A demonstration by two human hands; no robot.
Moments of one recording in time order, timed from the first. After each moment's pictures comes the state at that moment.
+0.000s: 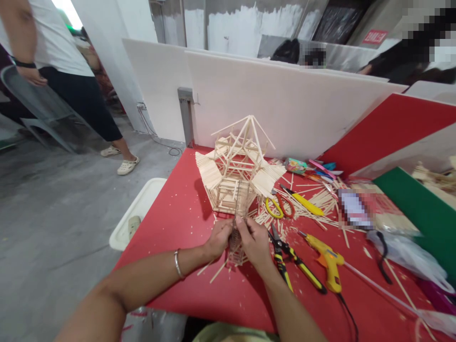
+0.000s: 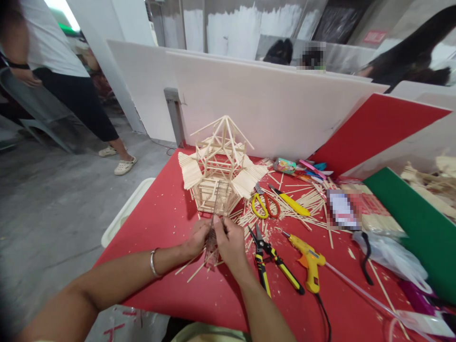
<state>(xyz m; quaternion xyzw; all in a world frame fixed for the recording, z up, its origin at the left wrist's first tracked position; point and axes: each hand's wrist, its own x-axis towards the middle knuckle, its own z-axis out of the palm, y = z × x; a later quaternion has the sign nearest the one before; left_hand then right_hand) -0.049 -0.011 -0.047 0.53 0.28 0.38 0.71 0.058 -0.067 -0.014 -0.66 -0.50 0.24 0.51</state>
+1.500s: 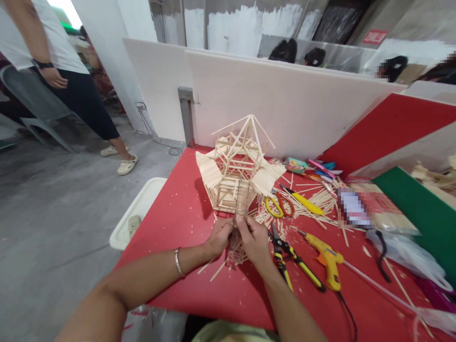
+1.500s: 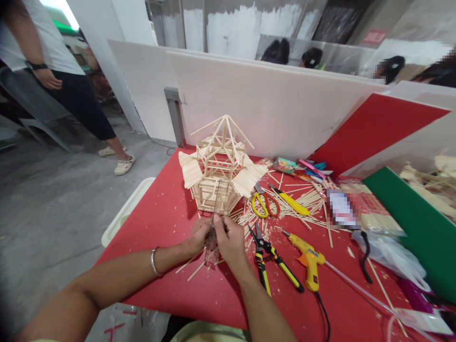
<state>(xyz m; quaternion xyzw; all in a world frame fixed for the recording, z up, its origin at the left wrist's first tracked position) -0.048 -0.011 -0.052 0.52 0.27 0.38 0.72 0.058 -0.067 -0.017 -0.66 -0.49 0.24 0.51</state>
